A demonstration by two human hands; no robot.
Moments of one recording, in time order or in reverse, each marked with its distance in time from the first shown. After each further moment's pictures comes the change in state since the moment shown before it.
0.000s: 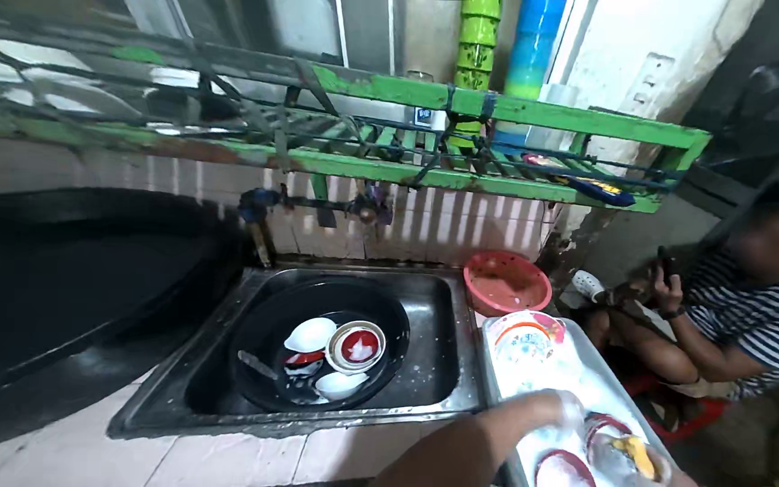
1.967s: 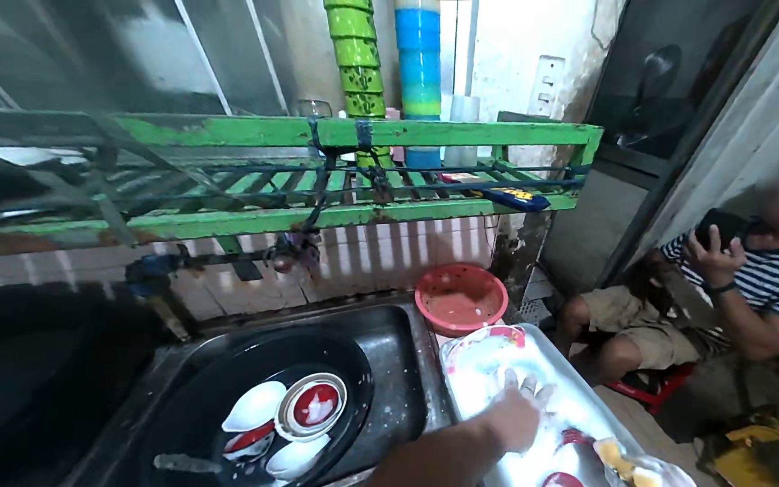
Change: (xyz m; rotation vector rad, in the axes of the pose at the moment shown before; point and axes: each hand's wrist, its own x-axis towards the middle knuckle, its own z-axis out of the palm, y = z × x) left_hand 0.042 -0.024 -0.002 0.846 0.039 0.281; right_hand -0.046 -0.017 0.002 0.049 0.367 -0.338
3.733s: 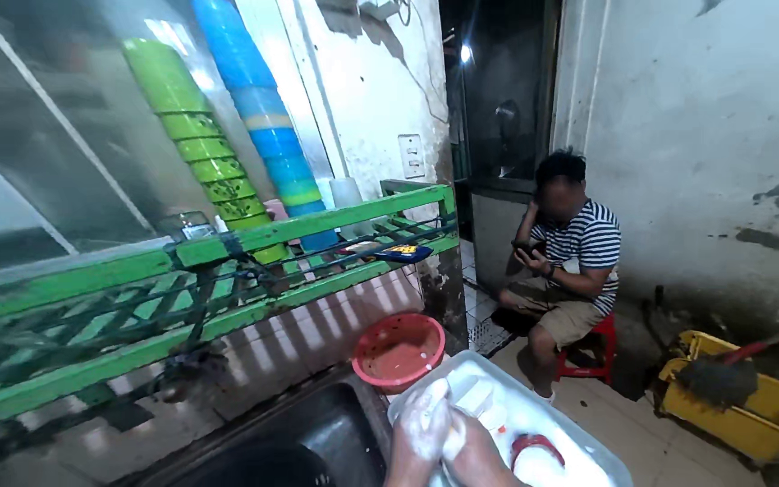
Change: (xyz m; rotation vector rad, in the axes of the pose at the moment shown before) left_hand -0.098 0.002 -0.057 -0.718 1.011 -0.196; right_hand 0.081 -0.144 0.069 0.357 -0.225 0.054
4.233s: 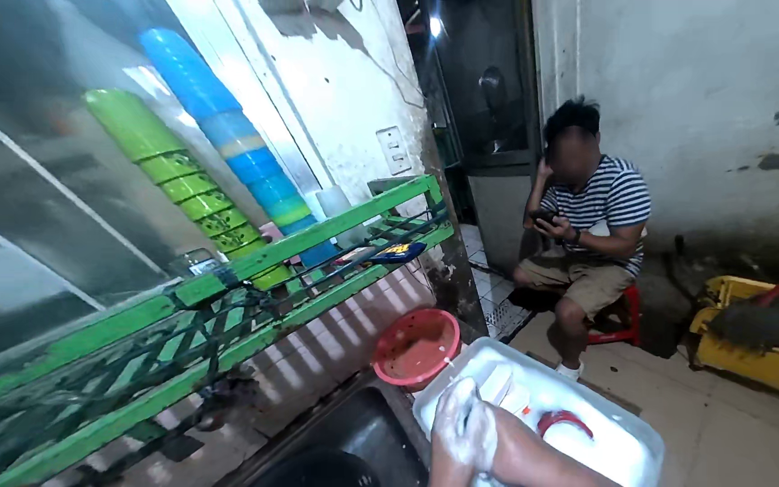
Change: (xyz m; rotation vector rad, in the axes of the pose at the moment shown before) left_hand -0.011 -0.004 0.011 -0.067 -0.106 -0.002; right_hand -0.007 0.005 -0.021 -0.009 -0.191 -0.091
